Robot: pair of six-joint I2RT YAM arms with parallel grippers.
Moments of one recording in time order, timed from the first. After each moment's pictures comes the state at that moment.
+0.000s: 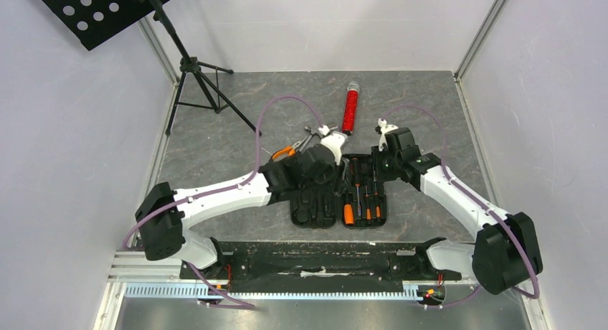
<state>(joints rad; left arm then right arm) -1.04 1.47 1.11 -0.30 -0.14 -0.52 0.41 1.23 0.78 -0.48 -0.06 0.26</state>
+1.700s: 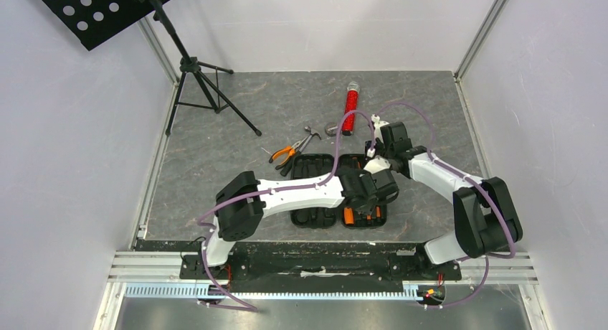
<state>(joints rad) -1.28 2.02 1.67 -0.76 -0.37 -0.67 0.32 1.46 0.80 -0.25 -0.21 0.23</state>
